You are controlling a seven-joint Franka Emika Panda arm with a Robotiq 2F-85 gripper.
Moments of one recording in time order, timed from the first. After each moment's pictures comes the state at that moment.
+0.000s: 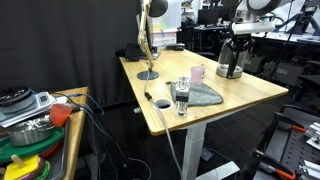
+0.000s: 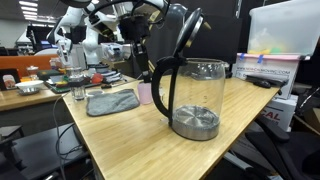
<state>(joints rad) -0.25 -0.07 -0.15 -2.49 -0.31 2.54 0.76</state>
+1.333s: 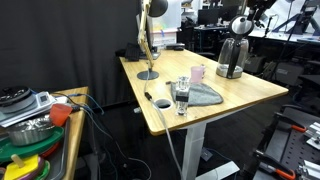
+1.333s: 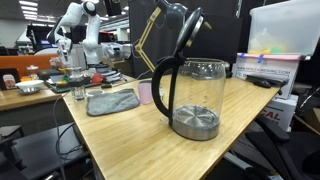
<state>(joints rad) -0.18 -0.57 -0.16 -2.49 -0.09 2.13 0.08</state>
